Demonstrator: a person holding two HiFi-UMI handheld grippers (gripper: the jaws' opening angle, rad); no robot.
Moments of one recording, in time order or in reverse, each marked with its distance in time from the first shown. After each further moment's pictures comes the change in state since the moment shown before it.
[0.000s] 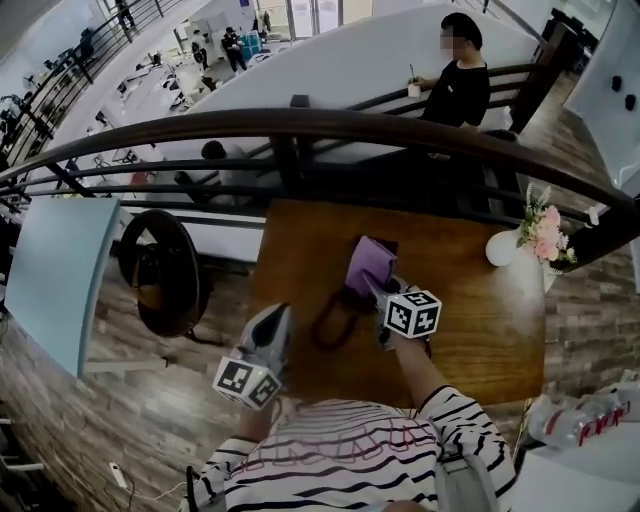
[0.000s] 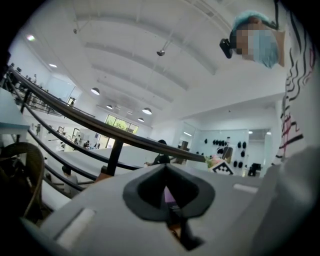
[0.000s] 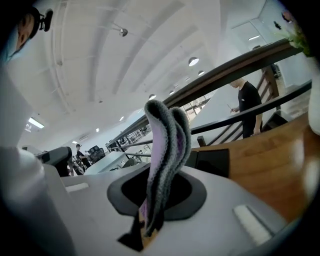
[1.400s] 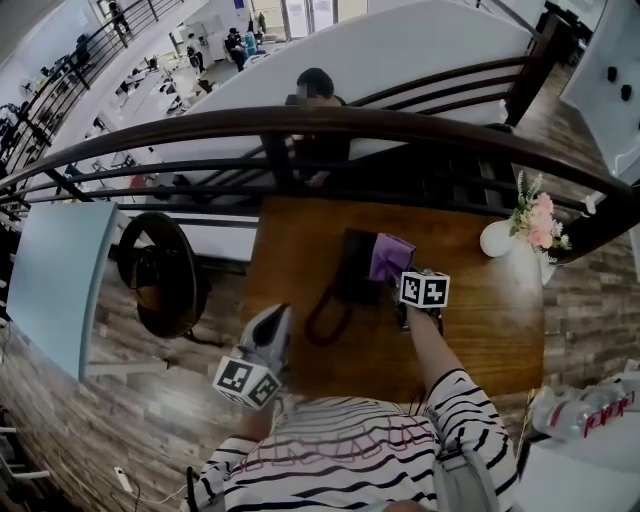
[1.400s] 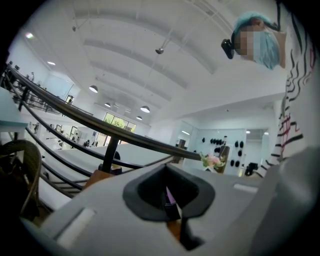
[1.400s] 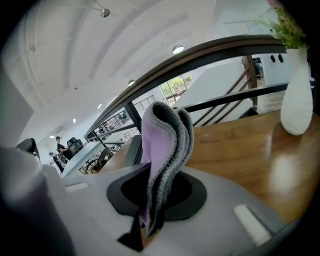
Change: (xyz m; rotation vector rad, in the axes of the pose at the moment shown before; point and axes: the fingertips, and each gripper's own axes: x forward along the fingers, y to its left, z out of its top) left arm -0.002 -0.027 -0.011 -0.018 0.012 -0.015; right arm -0.026 -0.115 -0.030 0.063 0.159 -0.236
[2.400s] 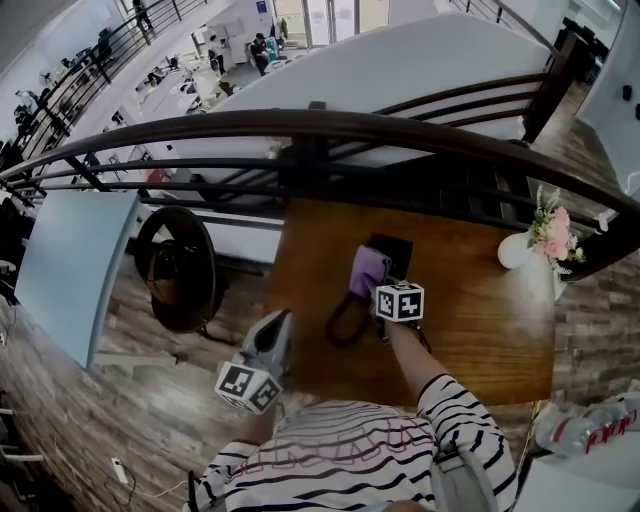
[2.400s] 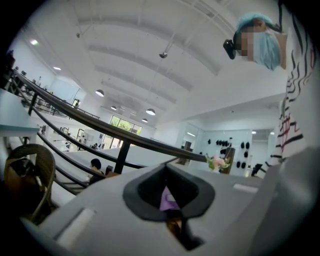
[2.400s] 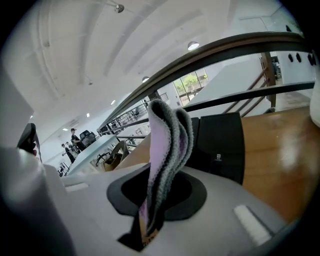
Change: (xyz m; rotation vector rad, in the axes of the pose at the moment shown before) left arm -0.059 0.027 0.015 0.000 -0.023 0.064; right arm 0.049 0.118 -0.040 -0.087 0.025 0.123
